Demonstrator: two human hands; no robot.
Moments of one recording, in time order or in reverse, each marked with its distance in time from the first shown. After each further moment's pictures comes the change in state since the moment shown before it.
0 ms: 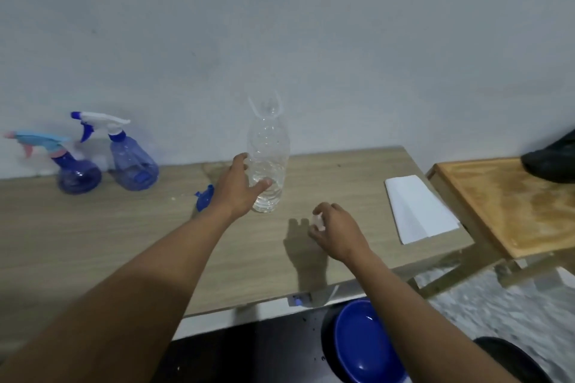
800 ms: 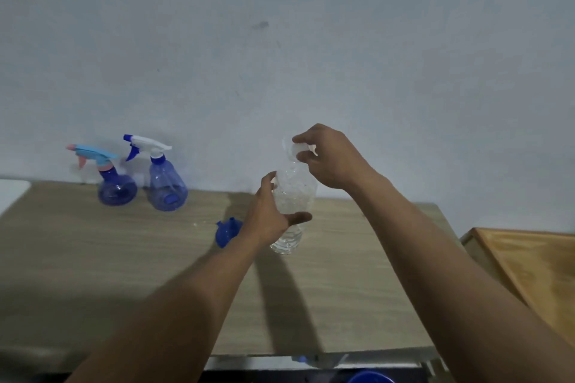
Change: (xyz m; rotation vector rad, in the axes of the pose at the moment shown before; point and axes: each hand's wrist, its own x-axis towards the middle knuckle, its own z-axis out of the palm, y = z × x) left_hand 0.018 0.018 0.014 -0.251 0.077 -0.009; right_hand 0.102 -0.143 -0.137 -0.013 0.085 -0.450
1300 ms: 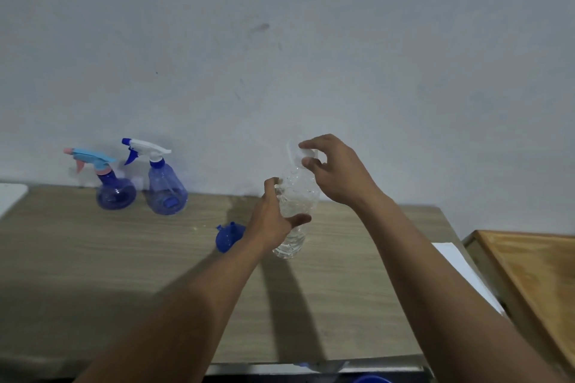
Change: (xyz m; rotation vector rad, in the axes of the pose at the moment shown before) left_hand 0.007 0.000 0.004 0.047 -0.003 0.042; right_hand -0.012 0.011 0.012 0.161 0.102 0.036
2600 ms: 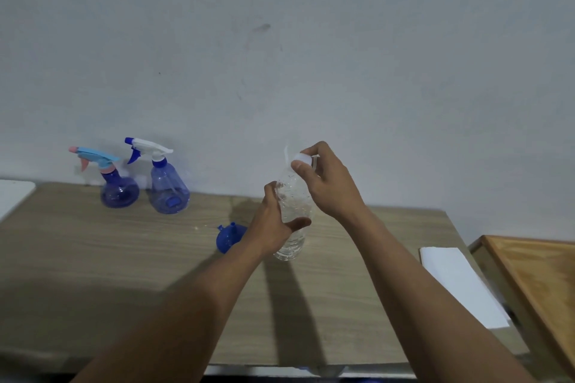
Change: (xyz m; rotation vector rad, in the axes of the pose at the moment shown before) left_hand -0.005 0.000 0.000 0.029 -0.059 -0.022; right_hand -0.011 0.007 0.026 0.318 0.057 0.086
